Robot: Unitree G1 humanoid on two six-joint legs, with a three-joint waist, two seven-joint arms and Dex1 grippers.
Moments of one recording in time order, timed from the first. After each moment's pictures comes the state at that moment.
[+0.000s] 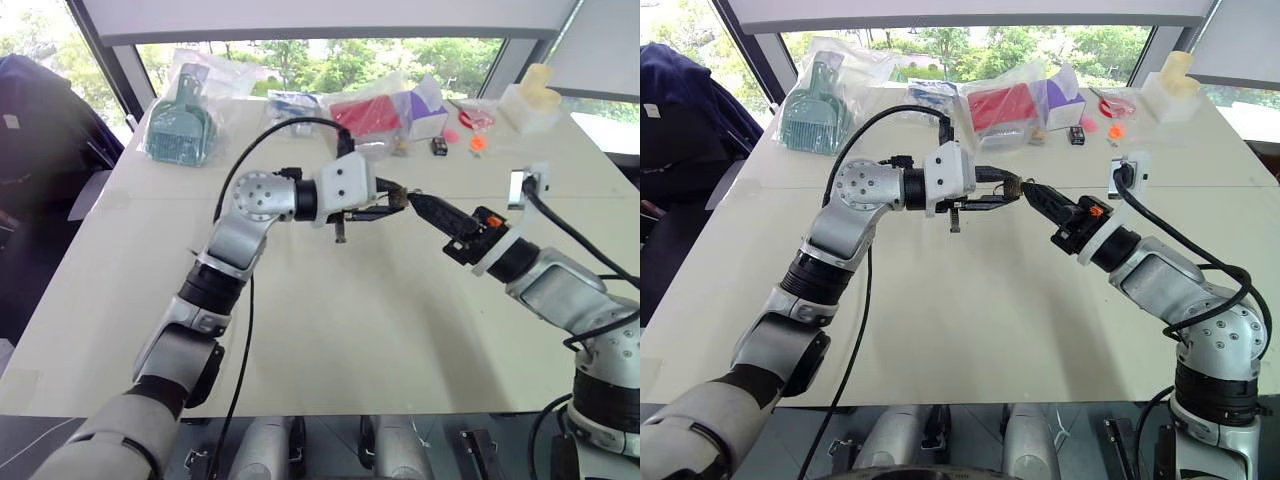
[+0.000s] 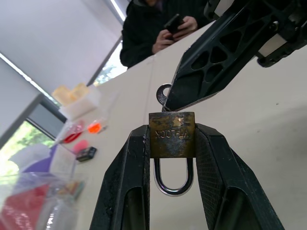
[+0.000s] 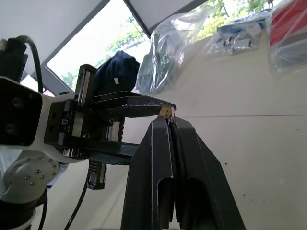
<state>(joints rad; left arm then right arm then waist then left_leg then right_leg) -0.92 0.24 -0.26 0.22 0.00 -0.08 -1.00 -0.33 -0.55 -0.33 -0.43 1.50 0.87 -0.03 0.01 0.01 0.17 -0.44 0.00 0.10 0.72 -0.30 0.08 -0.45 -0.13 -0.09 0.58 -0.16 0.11</state>
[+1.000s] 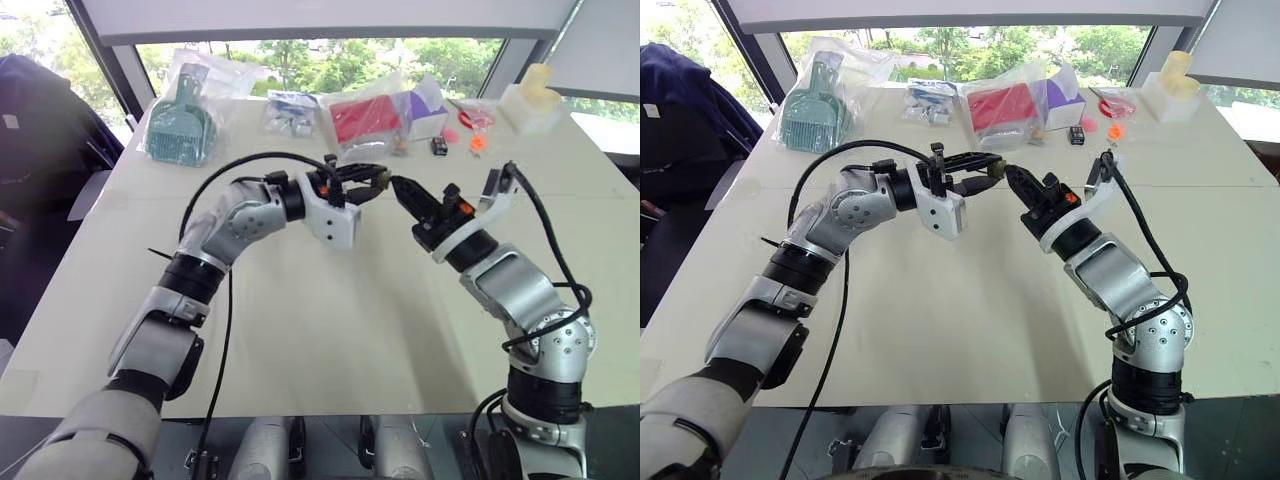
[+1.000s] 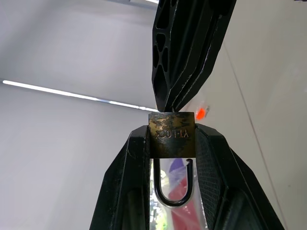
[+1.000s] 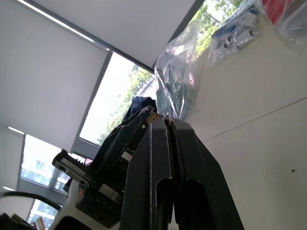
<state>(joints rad) -0.97 0.35 -0.30 0.47 0.54 -0.78 -0.45 -0.40 -0.28 -0.24 -0.39 1.72 0.67 -0.44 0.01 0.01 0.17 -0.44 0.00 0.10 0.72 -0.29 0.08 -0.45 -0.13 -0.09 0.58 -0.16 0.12</state>
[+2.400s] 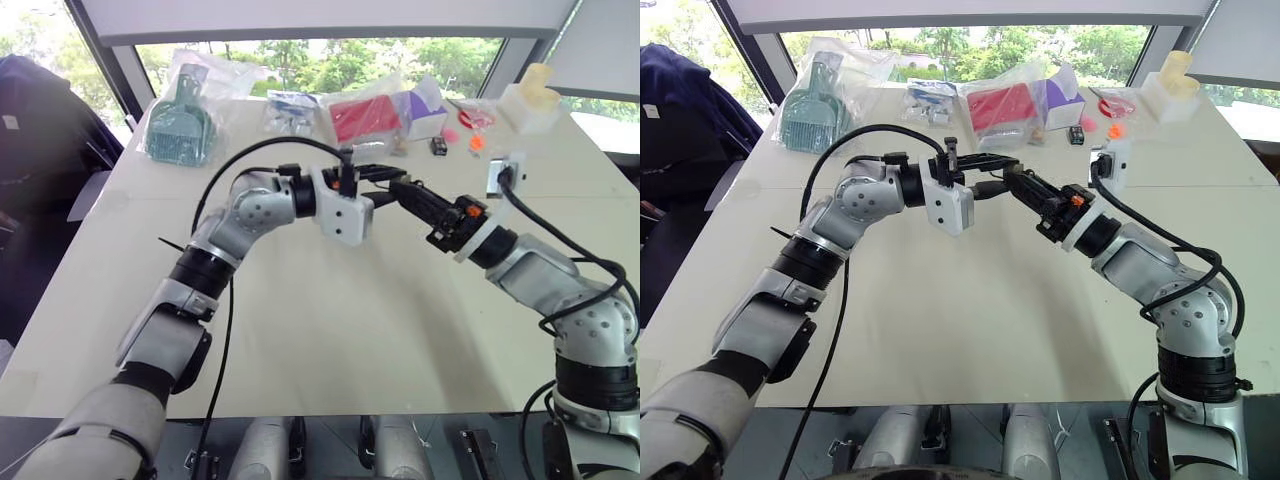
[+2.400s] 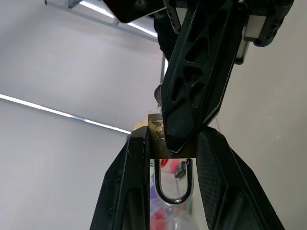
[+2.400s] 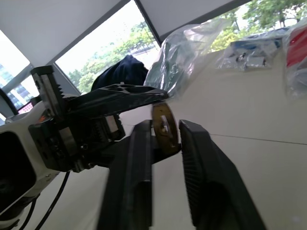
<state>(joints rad) -0.99 0.33 -0.34 0.46 0.29 -0.72 -0.68 -0.41 -0.56 -0.21 -0.35 1.30 0.80 0.16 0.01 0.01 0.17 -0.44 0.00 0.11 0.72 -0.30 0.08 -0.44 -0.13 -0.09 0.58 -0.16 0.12</state>
